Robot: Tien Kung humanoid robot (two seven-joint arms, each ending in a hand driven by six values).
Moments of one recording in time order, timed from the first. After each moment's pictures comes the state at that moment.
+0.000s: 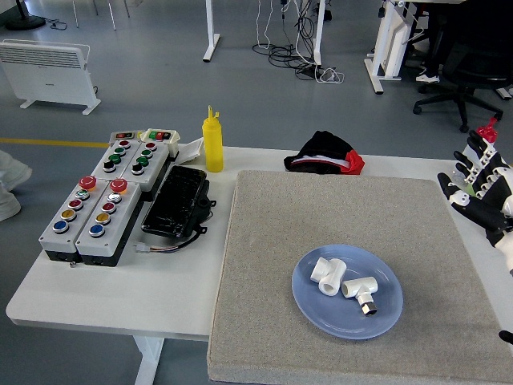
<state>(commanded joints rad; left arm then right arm) -0.01 0.00 -1.12 -0.27 0.55 0.38 0.36 0.35 -0.41 1.22 1.44 -0.76 -0.24 0.24</state>
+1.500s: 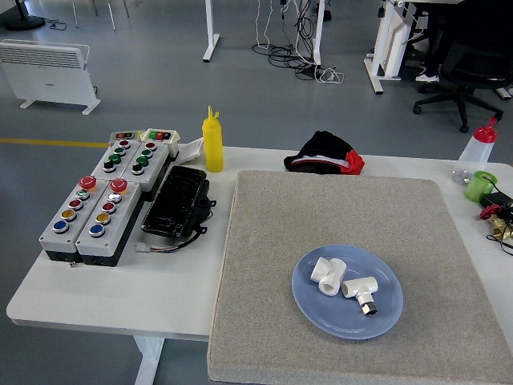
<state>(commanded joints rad) -0.04 0.00 -1.12 -0.27 0.55 0.38 0.37 0.12 -0.27 1.61 1.36 -0.17 -0.09 0.08</state>
